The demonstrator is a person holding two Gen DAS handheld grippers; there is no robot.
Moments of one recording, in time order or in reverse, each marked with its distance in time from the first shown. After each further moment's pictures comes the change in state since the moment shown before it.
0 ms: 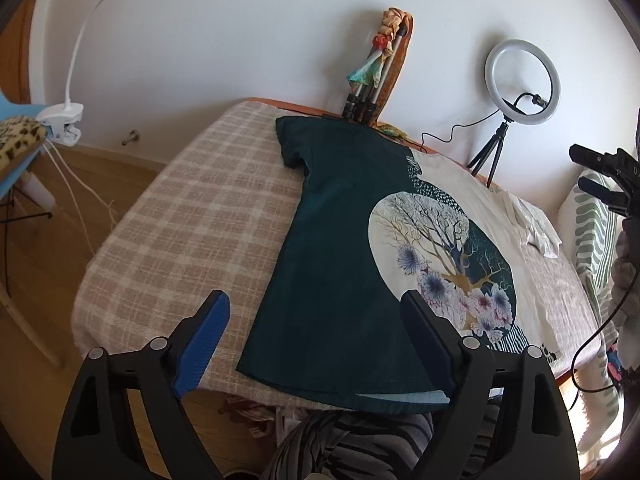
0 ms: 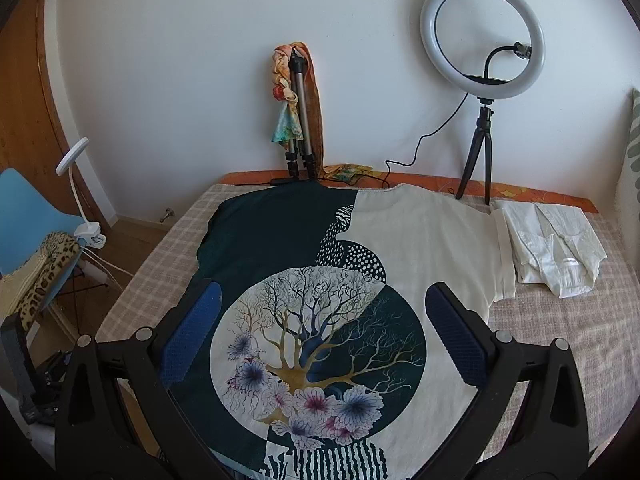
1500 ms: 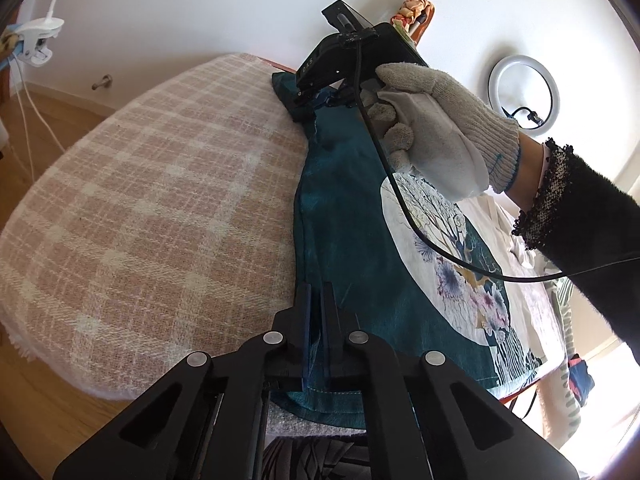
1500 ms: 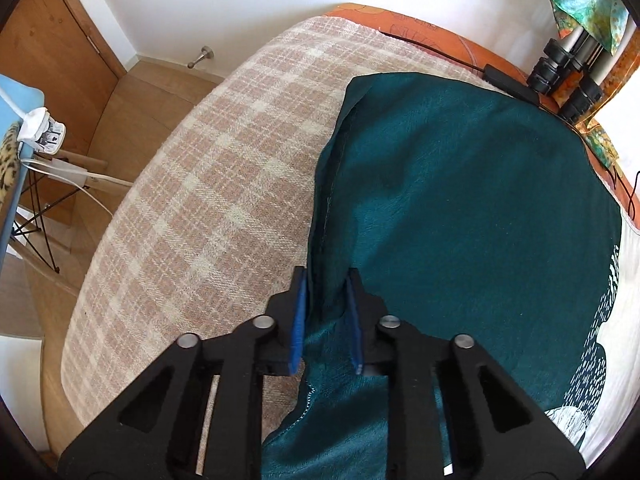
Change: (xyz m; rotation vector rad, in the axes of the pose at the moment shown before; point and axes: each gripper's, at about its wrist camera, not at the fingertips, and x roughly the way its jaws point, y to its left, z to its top) left arm 0.053 0.043 -0.019 -0.107 0.037 -0.195; right arm 0.379 0.203 0.022 -0.214 0.592 0.155
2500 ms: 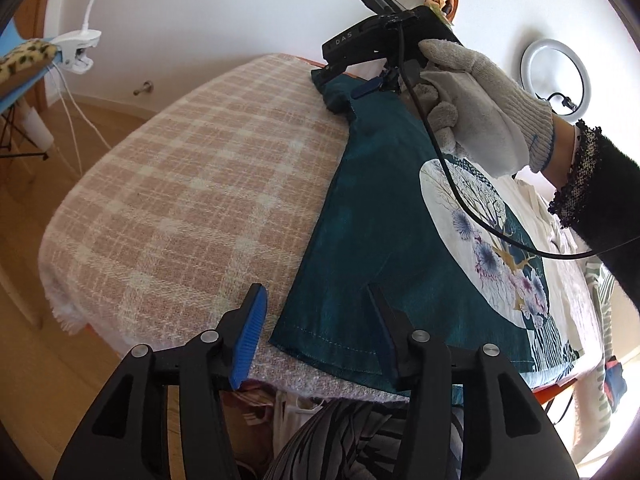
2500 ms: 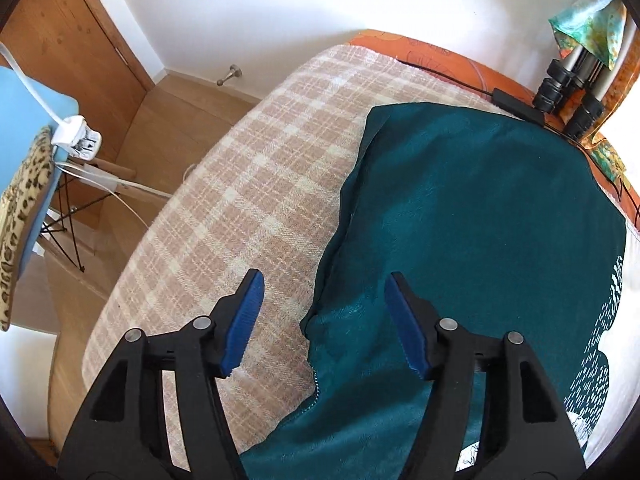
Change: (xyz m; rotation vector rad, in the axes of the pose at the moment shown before) left arm -0.010 -0.001 -0.019 0.012 0.009 0.183; right arm -0.013 0.014 -0.003 -0.057 -0.031 0.021
